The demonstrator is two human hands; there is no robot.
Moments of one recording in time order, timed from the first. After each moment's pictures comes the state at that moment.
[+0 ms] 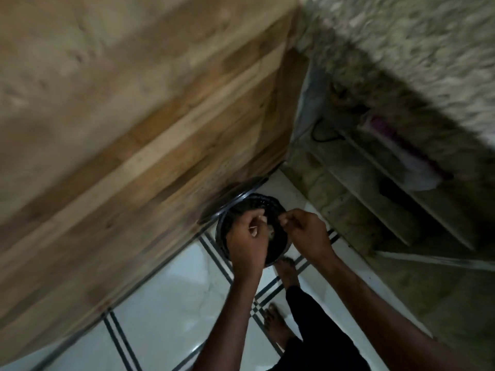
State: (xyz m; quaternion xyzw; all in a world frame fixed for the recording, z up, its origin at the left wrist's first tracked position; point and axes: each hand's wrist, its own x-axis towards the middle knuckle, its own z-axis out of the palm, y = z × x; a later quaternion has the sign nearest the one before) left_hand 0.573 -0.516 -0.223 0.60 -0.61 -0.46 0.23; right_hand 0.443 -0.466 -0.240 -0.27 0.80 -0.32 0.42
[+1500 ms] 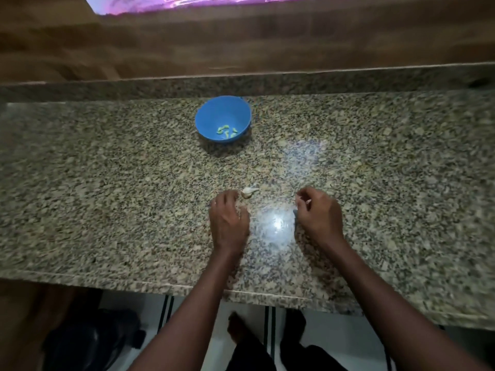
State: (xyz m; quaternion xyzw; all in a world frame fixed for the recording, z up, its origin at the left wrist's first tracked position) left_hand 0.034 0.085 -0.051 0.19 -0.94 -0.28 0.09; right_hand -0.021 0.289 -0.015 -0.02 0.94 -0.33 0.03
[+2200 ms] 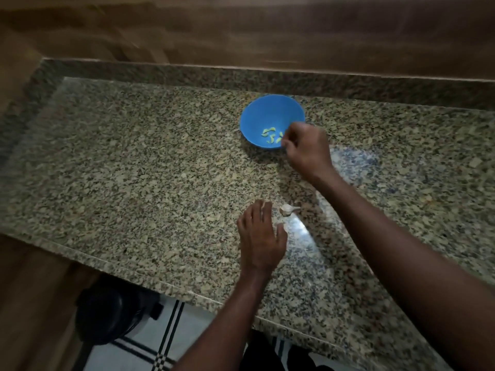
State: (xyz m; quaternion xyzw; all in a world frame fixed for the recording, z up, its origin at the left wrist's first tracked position) left_hand 0.027 0.079 -0.070 0.20 -0.97 -0.16 0.06; right_hand -0.172 0.136 0.033 -0.19 0.90 -0.38 0.01
